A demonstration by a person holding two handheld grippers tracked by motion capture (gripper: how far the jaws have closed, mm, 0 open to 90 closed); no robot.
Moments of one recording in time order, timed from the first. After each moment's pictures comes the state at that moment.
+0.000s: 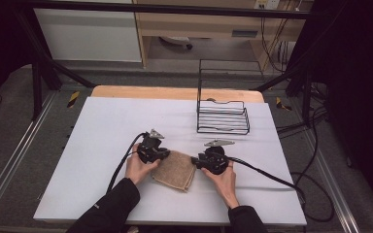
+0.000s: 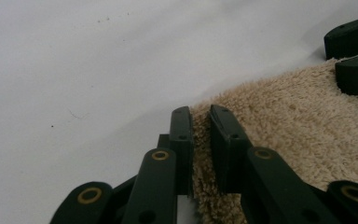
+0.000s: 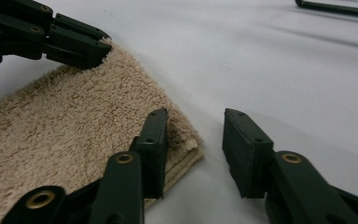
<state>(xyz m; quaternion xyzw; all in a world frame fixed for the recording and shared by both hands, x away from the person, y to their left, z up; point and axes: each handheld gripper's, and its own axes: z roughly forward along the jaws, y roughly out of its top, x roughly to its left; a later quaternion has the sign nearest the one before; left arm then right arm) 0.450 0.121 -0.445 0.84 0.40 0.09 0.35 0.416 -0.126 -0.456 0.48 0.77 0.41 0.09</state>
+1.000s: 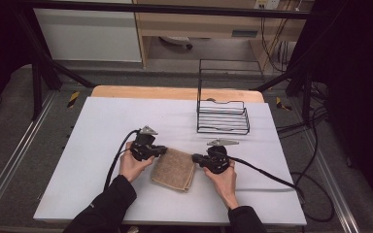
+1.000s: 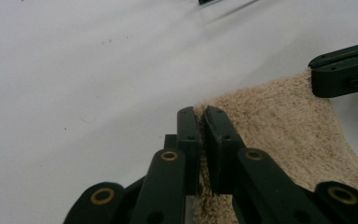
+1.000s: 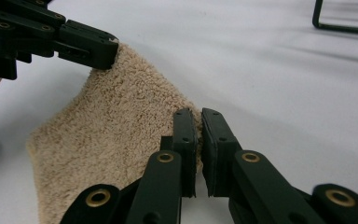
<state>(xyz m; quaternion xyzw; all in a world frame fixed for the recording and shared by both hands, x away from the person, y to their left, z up) 0.442 0.139 -0.419 0.83 0.39 0.07 0.39 0.407 -0.130 -0.441 0.47 0.76 0.45 0.07</state>
